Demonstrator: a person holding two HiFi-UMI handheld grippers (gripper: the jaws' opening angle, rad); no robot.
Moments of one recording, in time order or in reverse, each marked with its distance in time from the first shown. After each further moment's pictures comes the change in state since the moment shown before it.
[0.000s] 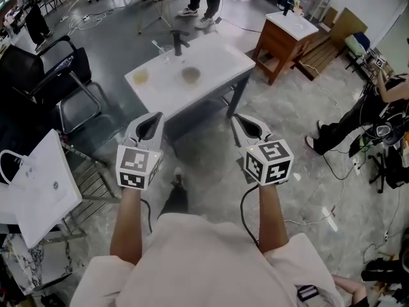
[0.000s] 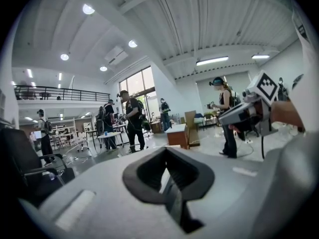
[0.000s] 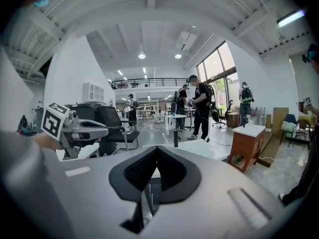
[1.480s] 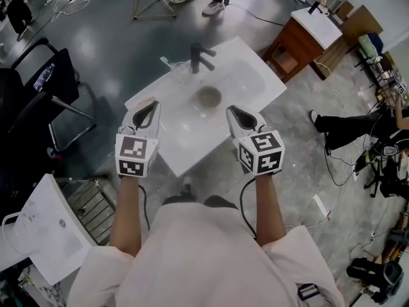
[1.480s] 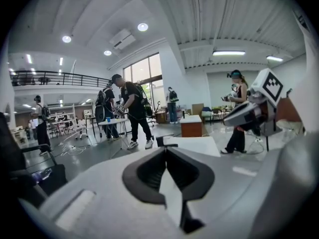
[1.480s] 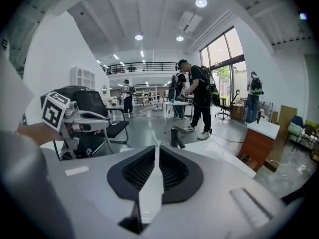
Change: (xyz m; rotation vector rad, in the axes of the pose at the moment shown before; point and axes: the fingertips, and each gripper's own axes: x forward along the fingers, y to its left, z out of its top) left arm 0.277 0.306 -0.083 -0.080 0.106 -0.011; right arm 0.400 -0.095 0.042 -0.025 0.171 -0.019
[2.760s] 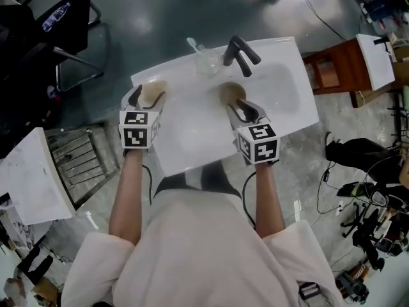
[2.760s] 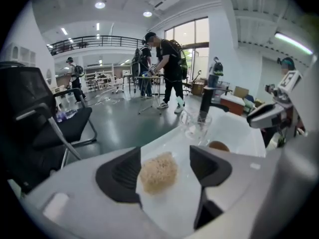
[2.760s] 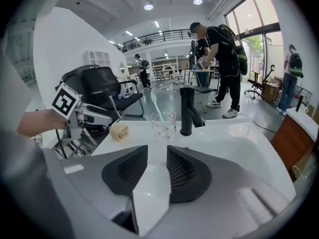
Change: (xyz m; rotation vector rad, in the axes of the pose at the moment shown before) left arm 0.111 0.097 -0.170 -0.391 0.392 0.337; right arm 0.201 -0.057 -0.080 -0.068 0.321 0.293
